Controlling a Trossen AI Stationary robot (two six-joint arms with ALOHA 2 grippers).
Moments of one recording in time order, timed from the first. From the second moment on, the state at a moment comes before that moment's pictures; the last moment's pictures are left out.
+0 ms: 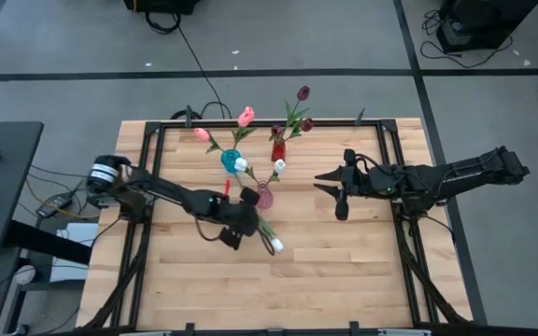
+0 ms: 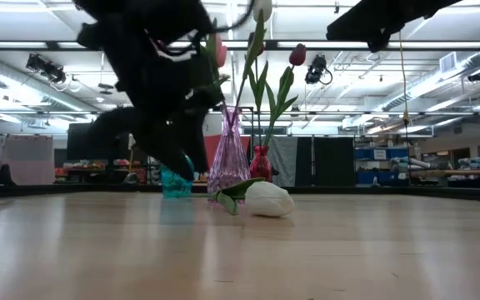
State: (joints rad) left arm -0.16 1.67 0.94 -0.29 -0.26 0.51; right arm 0.14 0.91 0.67 -0.06 0.37 0.04
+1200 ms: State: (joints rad) left arm -0.18 1.86 1.05 -0.37 -0.38 0.60; right arm 0.23 0.93 0.67 -0.06 0.37 0.00
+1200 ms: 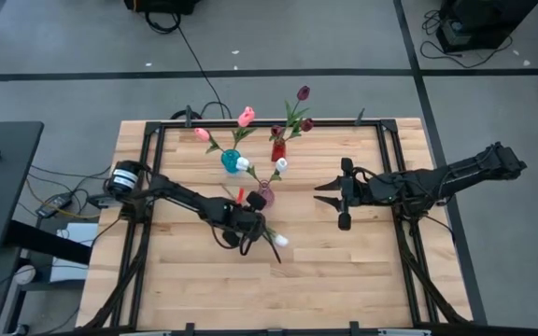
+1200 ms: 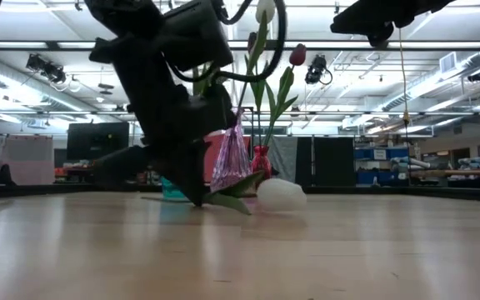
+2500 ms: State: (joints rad) left arm -0.19 0.88 0.47 0.07 -0.26 0.09; right arm 0.19 0.96 0.62 0.09 0.34 -0.02
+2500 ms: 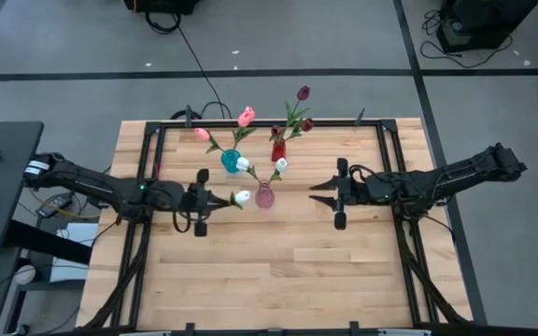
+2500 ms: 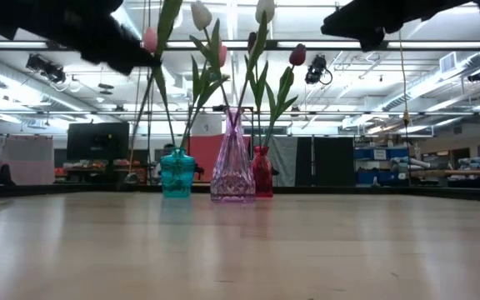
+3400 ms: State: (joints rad) left arm -0.26 1.16 0.62 0.61 -0.27 0.37; right arm 0.16 0.96 0.62 0.07 0.37 -0.03
